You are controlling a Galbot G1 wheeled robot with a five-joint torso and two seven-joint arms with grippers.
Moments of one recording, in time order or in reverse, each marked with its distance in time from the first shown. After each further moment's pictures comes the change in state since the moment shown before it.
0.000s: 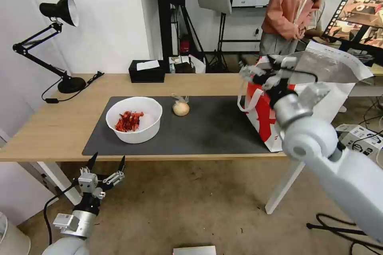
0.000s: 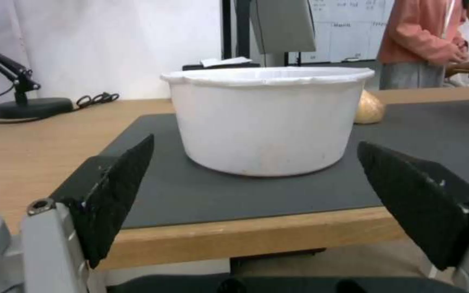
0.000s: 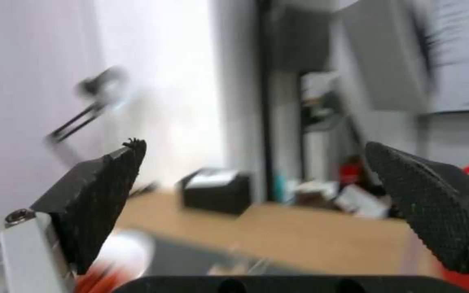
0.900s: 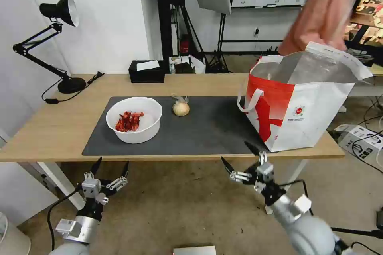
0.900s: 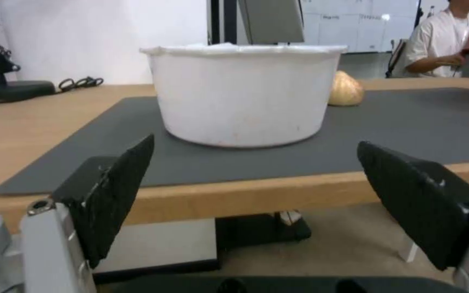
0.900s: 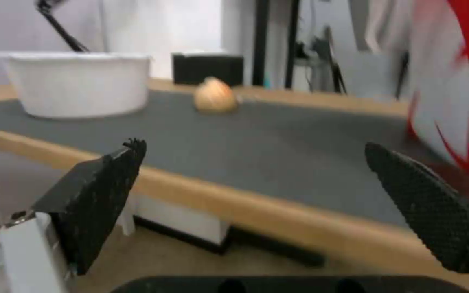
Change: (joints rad) left arm 0.036 -0.032 0.006 0.013 0.011 -0.016 0.049; right arm -0.732 0.177 0.139 -0.174 -0.552 0.435 -0.174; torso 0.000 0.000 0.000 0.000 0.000
